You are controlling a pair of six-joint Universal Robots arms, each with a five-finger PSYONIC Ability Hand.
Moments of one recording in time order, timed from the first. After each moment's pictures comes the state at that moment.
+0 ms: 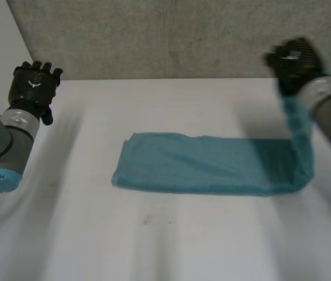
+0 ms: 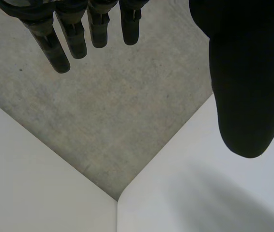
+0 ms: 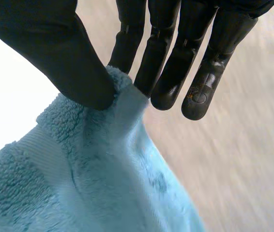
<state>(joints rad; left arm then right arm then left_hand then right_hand) 4.56 -2.03 -1.47 3.59 -1.48 3.66 1.84 -1.09 1.17 -0.15 1.34 2.46 0.18 0.17 0.17 0.17 0.03 0.96 1.18 1.19 1.19 0.98</state>
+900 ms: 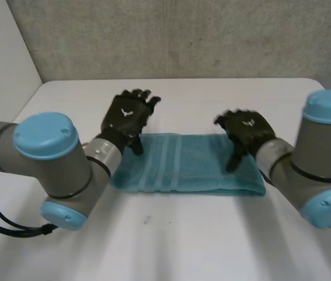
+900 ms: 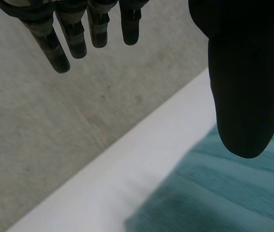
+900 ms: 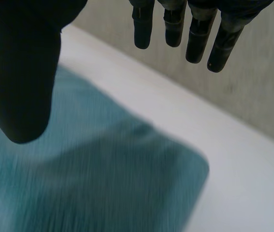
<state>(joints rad) 4.15 -2.11 -1.45 3.54 -1.49 3.42 1.98 -1.10 1.44 -0.05 1.44 2.92 0.18 0.17 0.17 0.17 0.03 0.21 0.22 0.21 0.23 0.07</state>
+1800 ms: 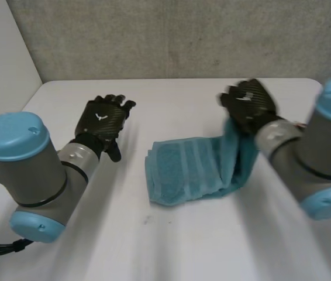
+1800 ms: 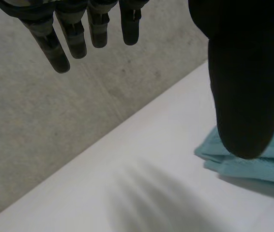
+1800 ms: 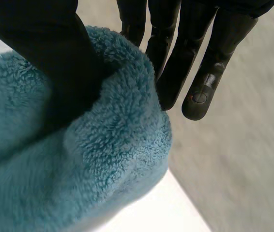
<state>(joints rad) 4.22 -1.96 -1.59 3.47 -1.55 3.42 2.04 -1.17 1.42 -0.20 1.44 2.57 0.18 0.17 0.17 0.17 0.03 0.93 1.18 1.19 1.19 0.98</state>
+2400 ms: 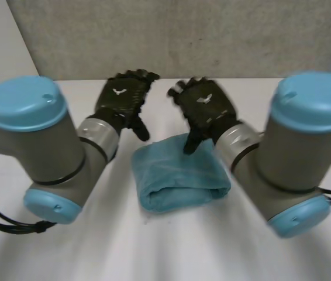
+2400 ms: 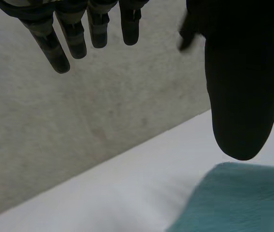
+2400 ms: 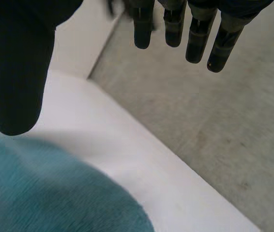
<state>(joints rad) 4.10 -2.01 -1.33 3.31 -1.59 3.16 2.21 -1.17 1.33 -0.09 1.50 2.91 0.18 0.17 0.17 0.17 0.03 0.21 0.22 0.21 0.23 0.07</state>
